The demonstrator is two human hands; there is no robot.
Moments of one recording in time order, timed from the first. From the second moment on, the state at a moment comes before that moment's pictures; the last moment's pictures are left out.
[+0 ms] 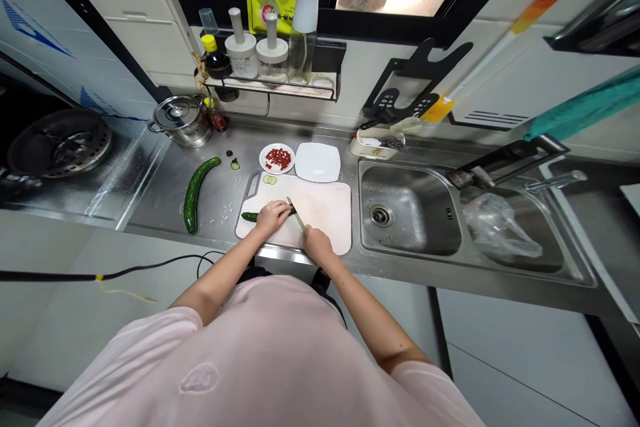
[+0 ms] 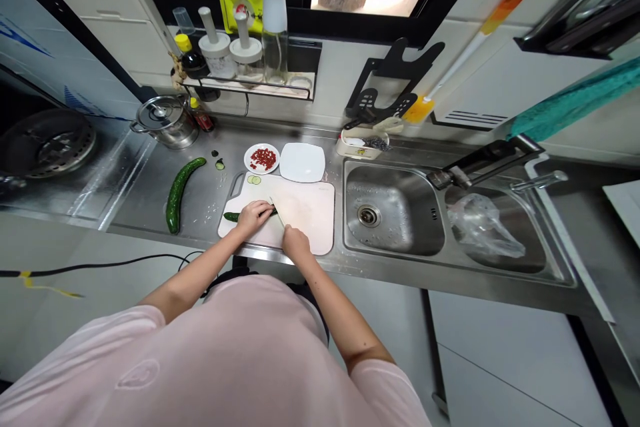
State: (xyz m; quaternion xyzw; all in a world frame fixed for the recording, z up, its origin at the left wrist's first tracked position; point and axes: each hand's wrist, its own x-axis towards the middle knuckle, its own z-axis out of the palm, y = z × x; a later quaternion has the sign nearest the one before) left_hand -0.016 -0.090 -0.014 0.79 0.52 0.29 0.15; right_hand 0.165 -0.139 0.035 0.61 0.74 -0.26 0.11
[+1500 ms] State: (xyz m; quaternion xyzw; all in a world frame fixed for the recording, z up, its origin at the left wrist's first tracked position) left_hand -0.015 -0.091 -0.013 0.78 0.54 0.29 0.17; right_hand 0.150 -0.128 0.031 0.63 0.73 -0.25 0.10
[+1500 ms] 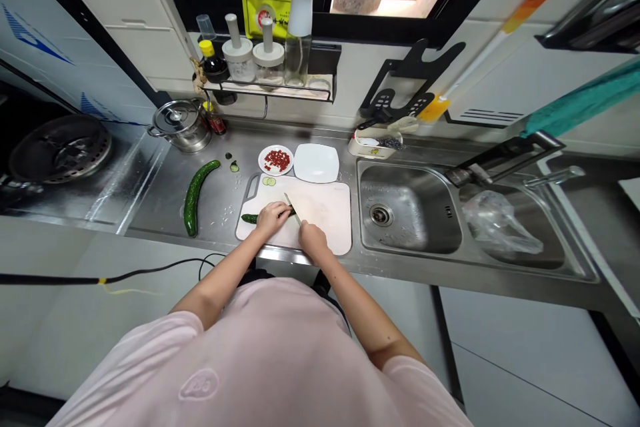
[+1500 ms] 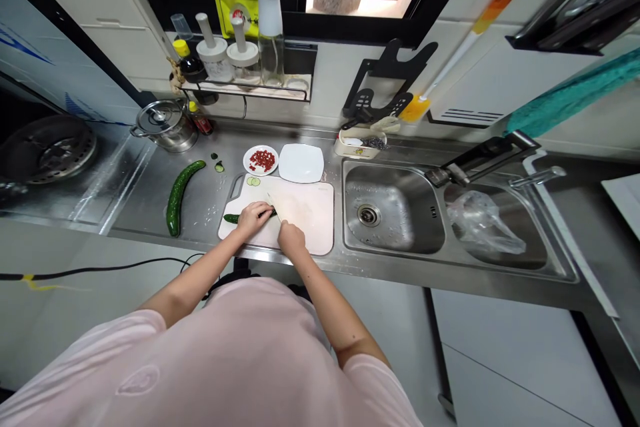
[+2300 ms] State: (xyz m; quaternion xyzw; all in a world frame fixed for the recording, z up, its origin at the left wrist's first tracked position) left_hand -0.015 -0.090 -0.016 0.77 0.54 0.29 0.17; right_hand 0.157 -0.139 0.037 0.63 0.72 -0.25 0.12
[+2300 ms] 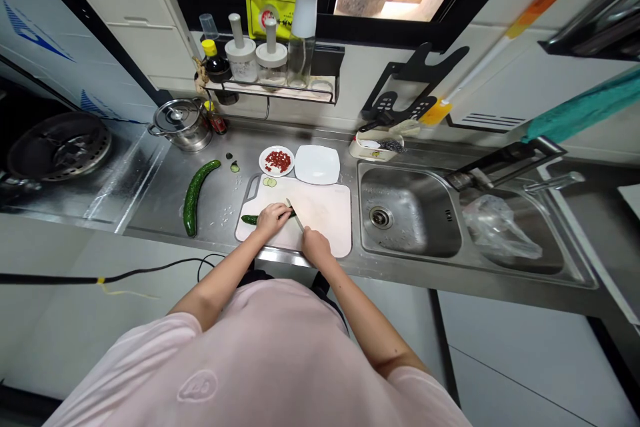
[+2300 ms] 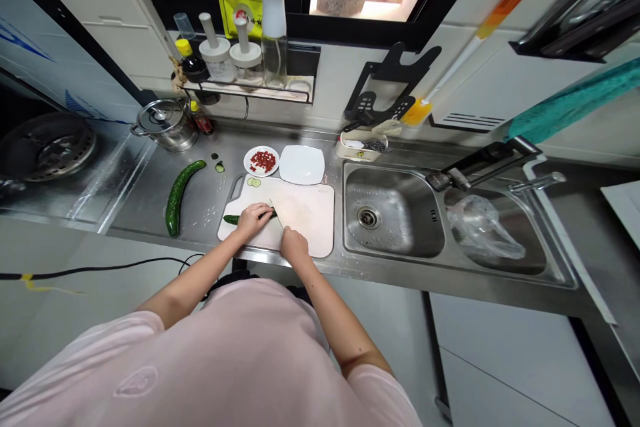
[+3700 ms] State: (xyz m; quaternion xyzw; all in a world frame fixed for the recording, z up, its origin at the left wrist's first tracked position) left_hand -0.015 -0.092 -0.012 0.77 0.54 0.28 0.17; right_hand 0.148 -0.124 0.040 0.64 0.72 -0.25 0.12
